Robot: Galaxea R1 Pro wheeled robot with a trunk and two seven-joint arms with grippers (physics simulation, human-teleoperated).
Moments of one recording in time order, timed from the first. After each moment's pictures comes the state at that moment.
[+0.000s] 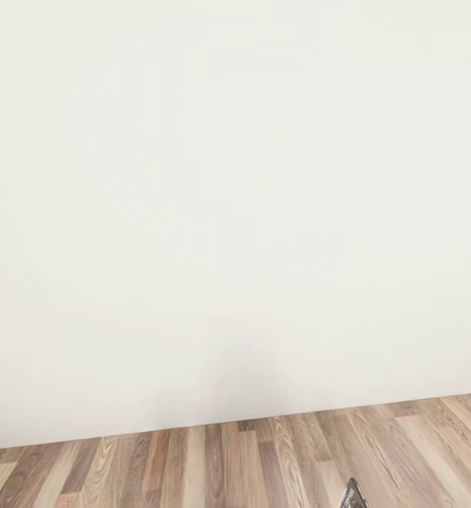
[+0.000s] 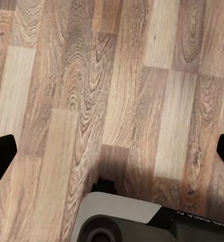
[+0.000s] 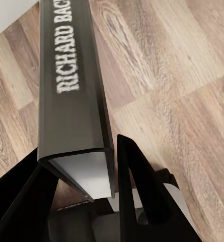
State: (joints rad) left arm -0.31 0.02 0.03 -0.02 0.20 -0.23 0.07; right arm -0.36 -0.25 0.29 0.08 -0.77 -0.07 0.47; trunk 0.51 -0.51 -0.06
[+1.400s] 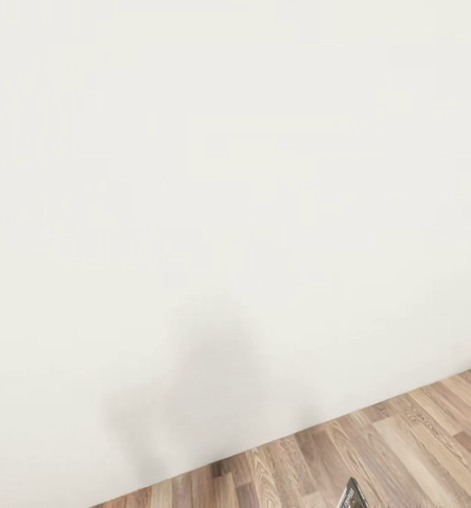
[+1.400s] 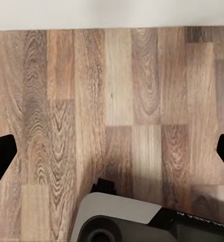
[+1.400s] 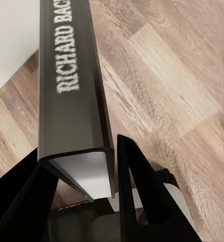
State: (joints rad) left arm -0.31 0.02 0.03 -0.02 0.20 -0.23 0.07; right arm -0.36 -0.25 0.29 0.08 -0.77 -0.07 0.47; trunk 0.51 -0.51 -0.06
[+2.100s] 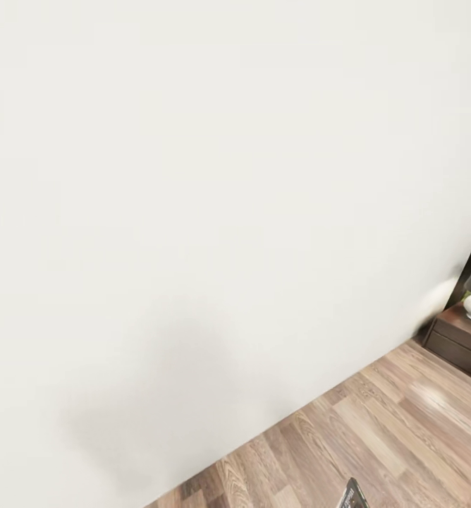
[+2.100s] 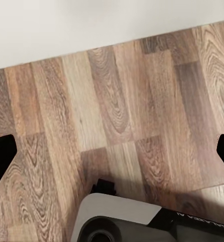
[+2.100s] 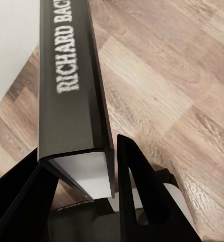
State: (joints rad) left arm -0.31 0.02 0.03 -0.02 0.20 -0.23 0.07; right arm -0.36 -0.25 0.29 0.08 -0.77 -0.07 0.47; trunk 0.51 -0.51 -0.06
